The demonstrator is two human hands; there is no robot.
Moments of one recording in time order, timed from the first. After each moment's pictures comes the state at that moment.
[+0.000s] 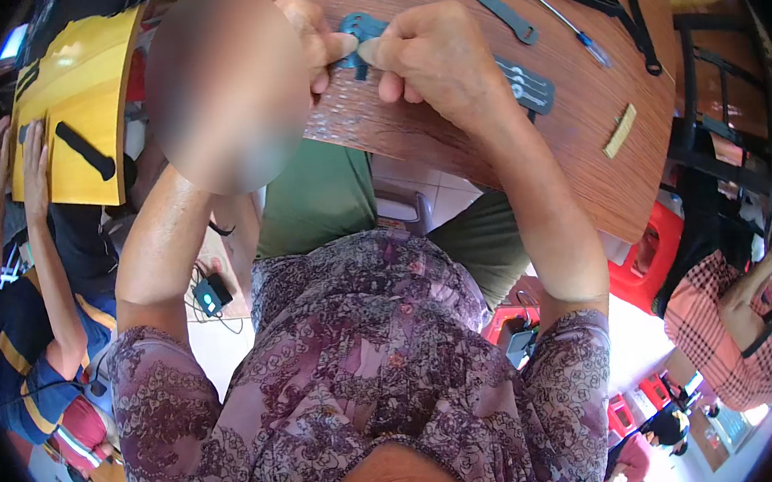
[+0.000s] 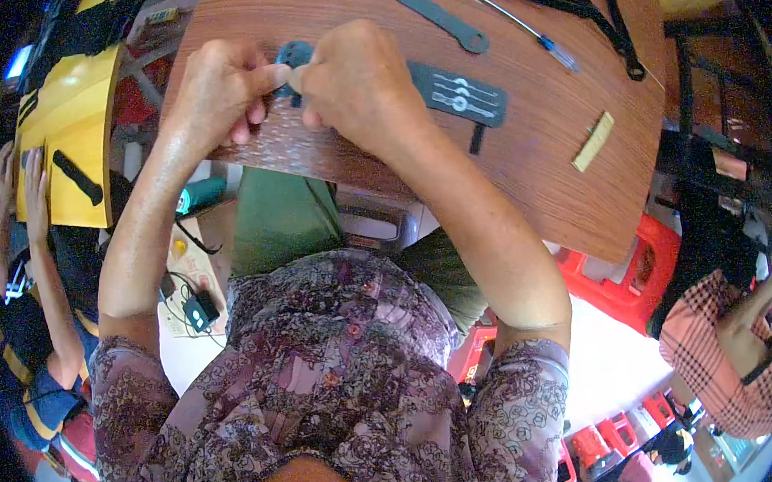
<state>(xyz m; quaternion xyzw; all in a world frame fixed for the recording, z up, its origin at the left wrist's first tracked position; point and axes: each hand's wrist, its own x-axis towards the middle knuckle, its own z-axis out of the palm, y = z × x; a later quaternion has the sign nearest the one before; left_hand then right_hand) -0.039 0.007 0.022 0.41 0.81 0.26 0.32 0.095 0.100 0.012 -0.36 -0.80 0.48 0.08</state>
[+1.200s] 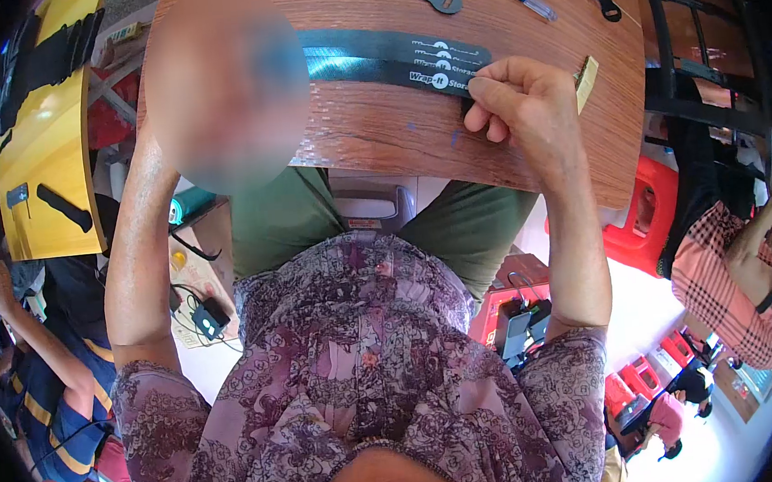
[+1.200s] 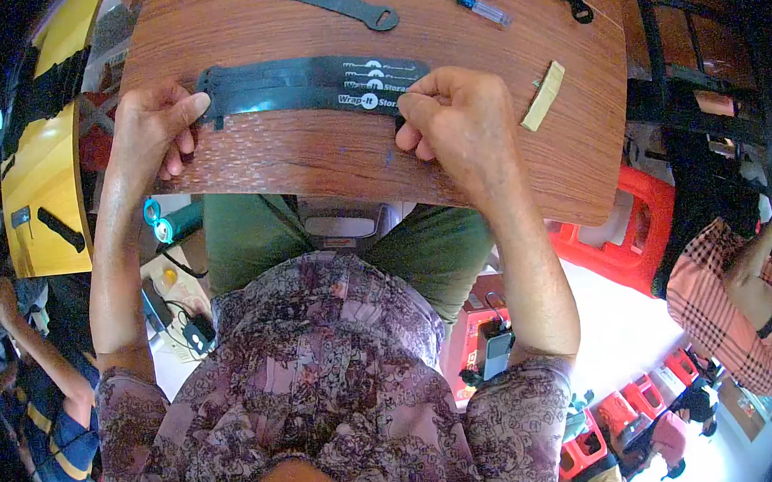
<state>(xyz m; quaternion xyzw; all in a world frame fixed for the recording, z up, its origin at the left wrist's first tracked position) -0.052 0.001 0.007 0.40 0.80 0.28 0.35 0.222 0.112 0.025 -0.52 -0.65 0.53 0.16</state>
